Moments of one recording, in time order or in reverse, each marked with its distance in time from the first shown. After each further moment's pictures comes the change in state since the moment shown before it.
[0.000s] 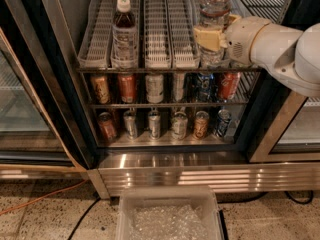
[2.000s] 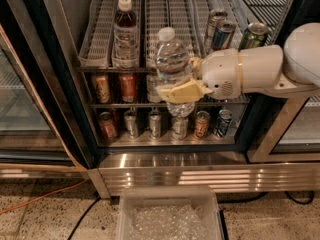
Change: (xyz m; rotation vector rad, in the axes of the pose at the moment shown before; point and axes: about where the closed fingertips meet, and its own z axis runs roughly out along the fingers) arm 0.034 0.175 -0.047 -0.688 0.123 -0.034
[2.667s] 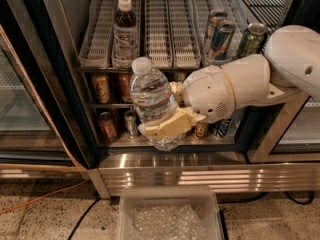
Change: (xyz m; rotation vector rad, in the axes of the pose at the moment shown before) arm -0.008 0.105 0.016 -0.355 0.004 -0.041
